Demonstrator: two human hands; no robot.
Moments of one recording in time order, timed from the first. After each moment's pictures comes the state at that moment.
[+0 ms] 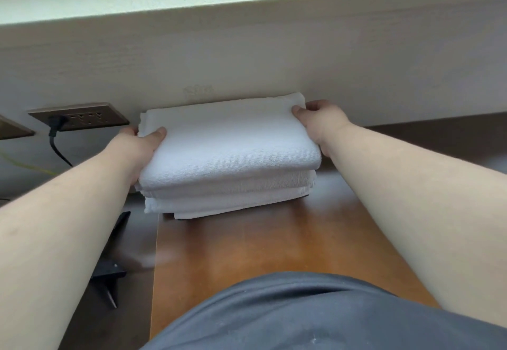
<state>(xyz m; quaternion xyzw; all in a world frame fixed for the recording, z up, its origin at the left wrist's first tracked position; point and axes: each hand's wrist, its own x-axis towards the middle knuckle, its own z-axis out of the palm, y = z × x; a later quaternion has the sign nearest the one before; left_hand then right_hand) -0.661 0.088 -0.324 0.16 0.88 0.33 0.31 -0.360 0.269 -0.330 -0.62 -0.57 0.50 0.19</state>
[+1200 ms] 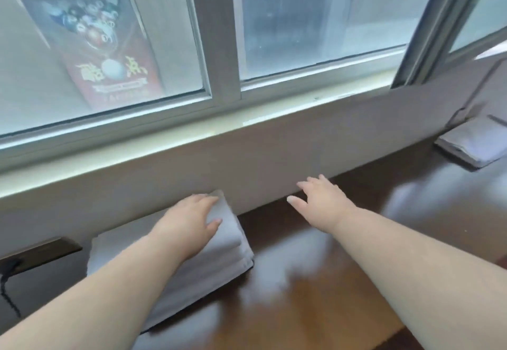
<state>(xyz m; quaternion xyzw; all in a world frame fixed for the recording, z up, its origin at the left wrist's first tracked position) -0.464 0.129 -0.213 0.72 0.69 0.00 0.09 -0.170 0.212 -0.241 -0.62 -0.78 0.13 0.01</state>
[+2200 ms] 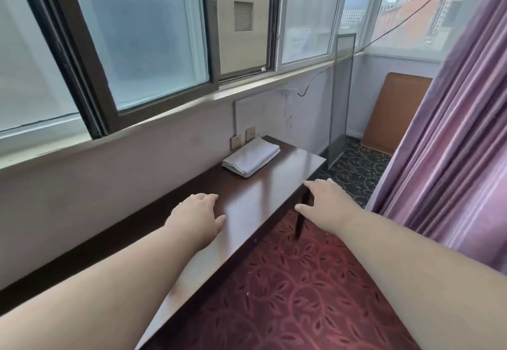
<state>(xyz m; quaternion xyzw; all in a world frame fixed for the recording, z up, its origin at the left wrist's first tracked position) 0.203 0.119 -0.157 0.83 0.55 0.07 0.07 0.490 0.031 -0.132 -0.79 -0.60 0.07 0.09</state>
